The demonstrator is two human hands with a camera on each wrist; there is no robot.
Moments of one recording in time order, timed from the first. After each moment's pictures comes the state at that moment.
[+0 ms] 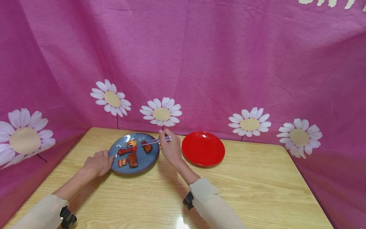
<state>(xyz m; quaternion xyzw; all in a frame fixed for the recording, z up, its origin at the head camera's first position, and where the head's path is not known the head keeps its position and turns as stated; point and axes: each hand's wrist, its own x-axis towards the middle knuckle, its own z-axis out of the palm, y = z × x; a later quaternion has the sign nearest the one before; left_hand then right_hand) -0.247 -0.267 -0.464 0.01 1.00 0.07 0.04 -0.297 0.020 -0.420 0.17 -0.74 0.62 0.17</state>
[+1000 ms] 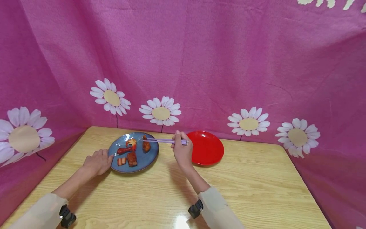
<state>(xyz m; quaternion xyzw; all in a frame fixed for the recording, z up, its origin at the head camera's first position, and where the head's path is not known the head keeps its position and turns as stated) -0.245 -0.266 -0.461 0.00 1.00 0.08 0.04 -0.275 0.054 -0.412 0.07 -0.67 0.72 0.16</state>
